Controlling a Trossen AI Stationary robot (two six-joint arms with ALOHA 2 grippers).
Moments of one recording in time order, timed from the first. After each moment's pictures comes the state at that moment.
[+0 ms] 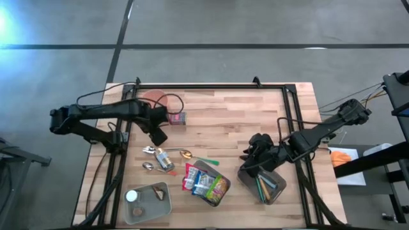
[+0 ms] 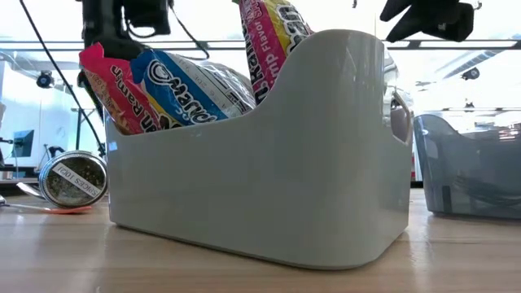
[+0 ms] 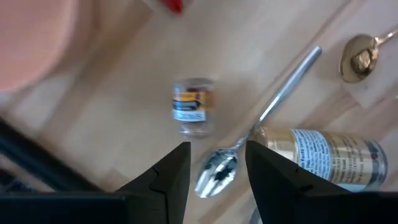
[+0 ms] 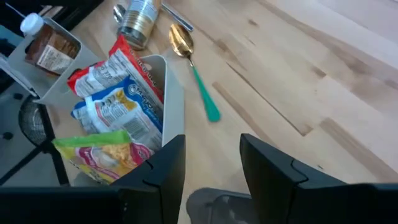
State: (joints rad) left arm 0.20 1.25 0.99 -1.21 -0.05 -0.53; right arm 0.49 1.27 1.07 -0.73 0.47 1.12
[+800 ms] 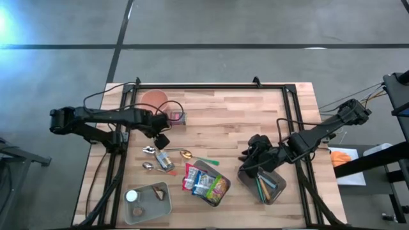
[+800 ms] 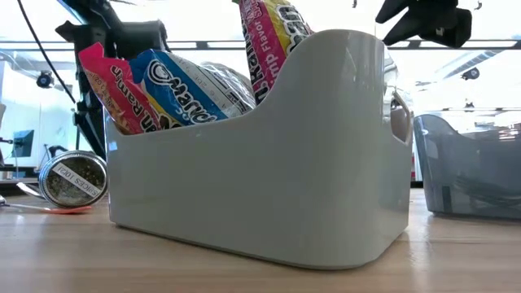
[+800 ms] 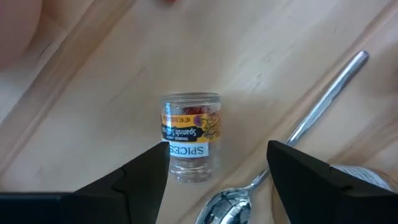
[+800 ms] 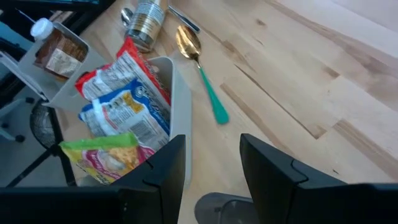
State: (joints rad) left arm 0.20 1.25 0.72 -0.89 -0.06 -0.53; right arm 0.49 1.27 1.03 -0.65 0.47 1.12
